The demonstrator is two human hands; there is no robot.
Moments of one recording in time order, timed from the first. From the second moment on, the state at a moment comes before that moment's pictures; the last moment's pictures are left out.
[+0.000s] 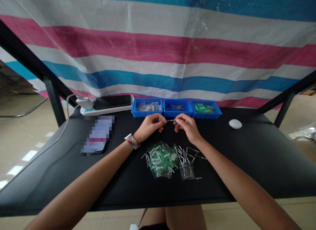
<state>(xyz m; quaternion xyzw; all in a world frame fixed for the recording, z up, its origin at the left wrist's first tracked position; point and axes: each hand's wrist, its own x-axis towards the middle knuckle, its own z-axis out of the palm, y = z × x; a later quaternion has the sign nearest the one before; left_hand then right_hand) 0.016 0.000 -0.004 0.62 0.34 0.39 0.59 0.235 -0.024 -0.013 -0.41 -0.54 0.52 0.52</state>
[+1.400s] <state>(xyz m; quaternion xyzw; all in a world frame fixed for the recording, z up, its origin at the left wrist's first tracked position) 0.017 -0.001 0.000 0.61 0.31 0.38 0.62 0.264 -0.047 0.041 -0.44 -0.81 0.39 0.01</state>
